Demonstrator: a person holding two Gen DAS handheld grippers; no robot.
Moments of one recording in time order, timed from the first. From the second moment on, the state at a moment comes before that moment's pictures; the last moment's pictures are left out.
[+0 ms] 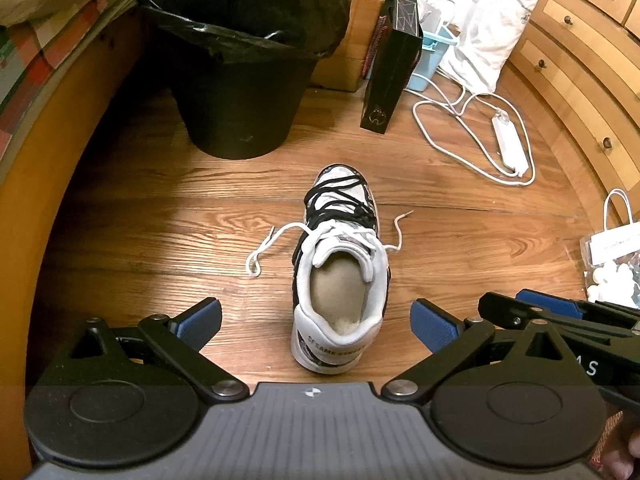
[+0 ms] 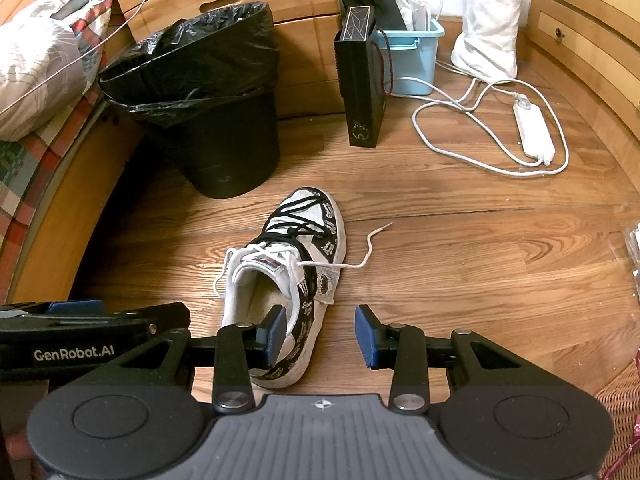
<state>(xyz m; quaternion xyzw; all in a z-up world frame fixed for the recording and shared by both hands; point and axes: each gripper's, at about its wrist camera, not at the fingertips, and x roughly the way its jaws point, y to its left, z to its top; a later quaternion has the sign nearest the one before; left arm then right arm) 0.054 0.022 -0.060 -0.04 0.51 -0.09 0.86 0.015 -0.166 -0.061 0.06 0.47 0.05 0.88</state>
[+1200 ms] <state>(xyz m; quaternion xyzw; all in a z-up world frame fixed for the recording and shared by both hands) 0.053 0.020 -0.061 -0.04 0.50 -0.09 0.86 0.014 -0.167 -0.062 0.06 0.47 0.05 0.88</state>
